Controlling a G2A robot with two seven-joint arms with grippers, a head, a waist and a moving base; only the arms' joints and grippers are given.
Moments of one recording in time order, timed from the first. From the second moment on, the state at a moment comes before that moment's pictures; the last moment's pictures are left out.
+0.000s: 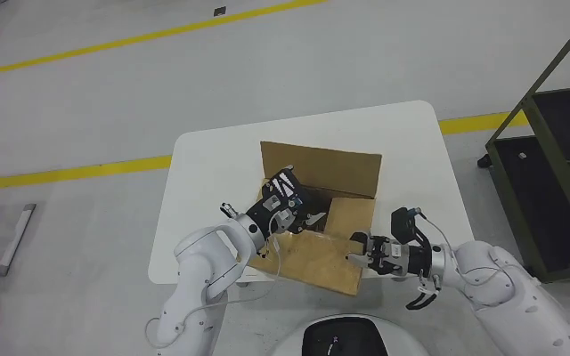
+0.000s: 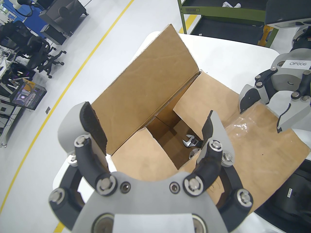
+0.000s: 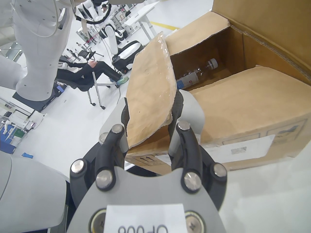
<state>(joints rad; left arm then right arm) 1.12 -1.32 -1.27 -1.97 1.45 -0.69 -0.60 -1.35 -1.11 1.32 -1.67 -0.44 -0.84 0.64</state>
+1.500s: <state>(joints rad) 1.05 -1.31 -1.29 -2.00 1.48 -0.53 -0.72 -1.37 -1.08 1.41 -1.87 -1.10 -0.84 0.16</state>
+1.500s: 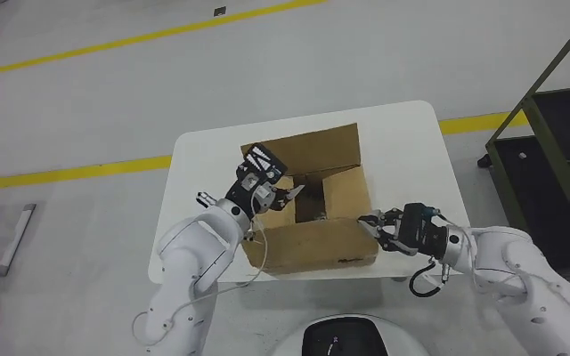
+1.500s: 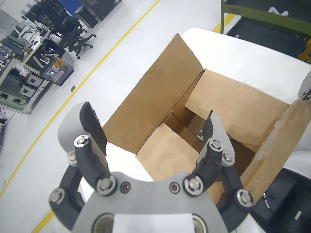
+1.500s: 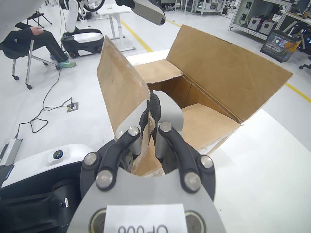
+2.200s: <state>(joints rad) 1.03 -1.29 -1.16 -1.98 1.57 -0.74 -0.88 -1.43 -1.07 1.42 -1.87 -1.24 -0.81 -0.12</state>
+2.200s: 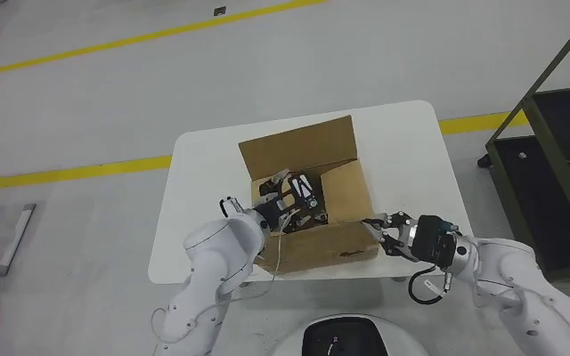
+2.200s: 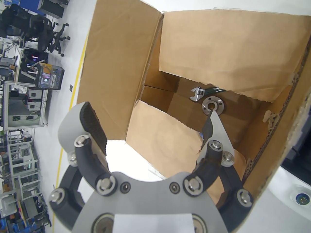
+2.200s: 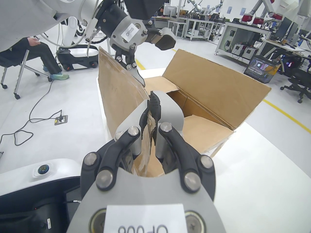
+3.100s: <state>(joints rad) 1.17 -1.25 -1.18 -2.16 1.38 -0.83 -0.90 -1.36 -1.04 1.37 -1.77 -0.42 -0.82 0.40</state>
